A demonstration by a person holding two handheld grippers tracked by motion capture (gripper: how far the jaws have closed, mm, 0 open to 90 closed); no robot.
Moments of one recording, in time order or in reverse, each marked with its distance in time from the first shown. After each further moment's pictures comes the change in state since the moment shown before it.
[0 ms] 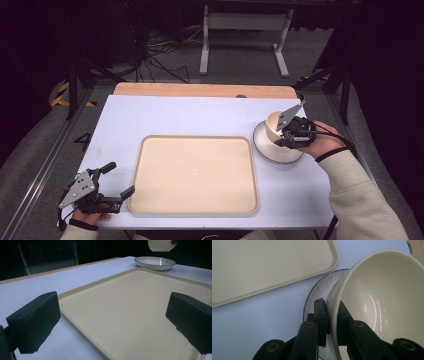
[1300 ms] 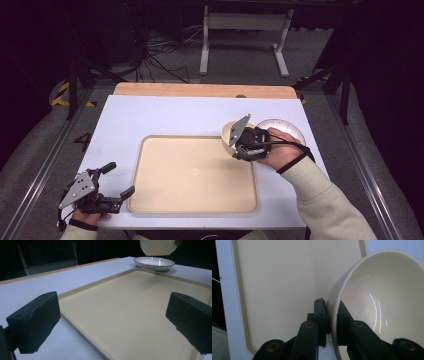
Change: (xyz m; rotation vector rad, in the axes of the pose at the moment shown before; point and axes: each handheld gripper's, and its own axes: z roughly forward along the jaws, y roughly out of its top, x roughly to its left) left arm 0.000 0.000 0.000 -0.011 -0.002 0.002; right arm 0.073 0.104 0.013 -0.035 0.108 -0.166
